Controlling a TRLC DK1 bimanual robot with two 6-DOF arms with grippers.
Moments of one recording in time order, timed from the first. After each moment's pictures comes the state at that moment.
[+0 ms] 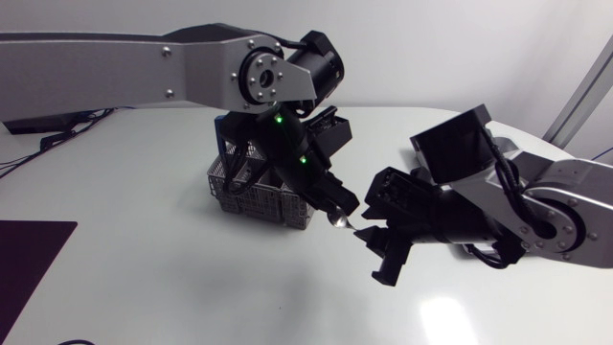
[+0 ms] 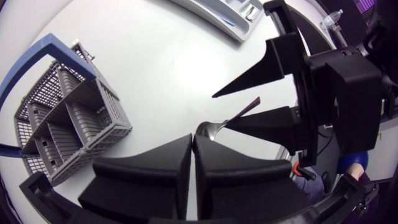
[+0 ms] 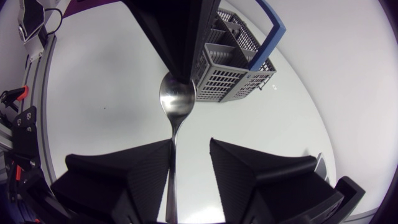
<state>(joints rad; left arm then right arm) -0.76 1.87 1.60 -0.93 0.26 0.10 0.60 1.25 0.75 -0.37 -0.08 -0.52</state>
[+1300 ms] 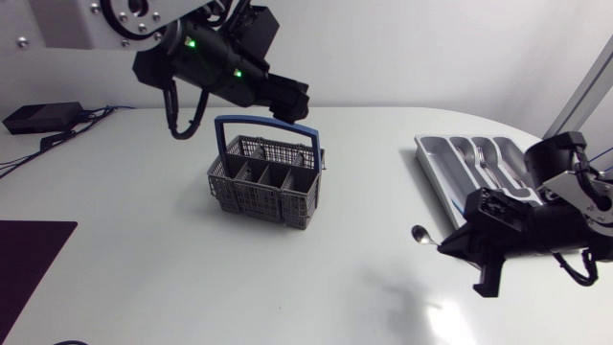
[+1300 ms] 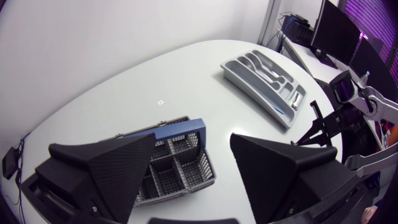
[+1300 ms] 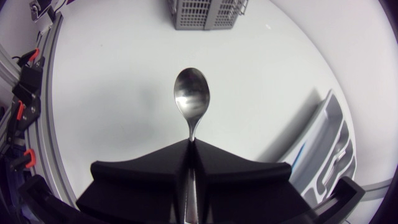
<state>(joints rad) -0.55 1.66 1.55 -0.61 0.11 0.06 -0.08 1.24 0.66 -0.64 -0.42 -1.05</state>
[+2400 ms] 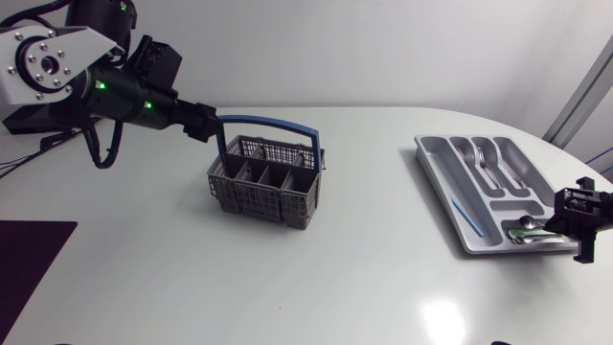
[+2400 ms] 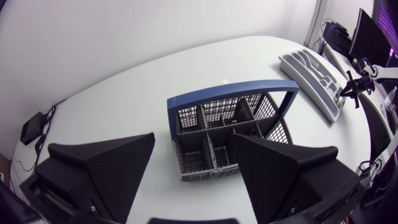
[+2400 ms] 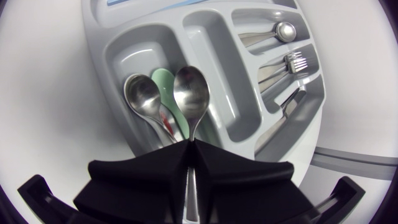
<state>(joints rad) -0.24 1.49 1.24 -0.49 0.10 0.17 -0.72 1.91 1.13 -0.46 -0.27 -1.83</state>
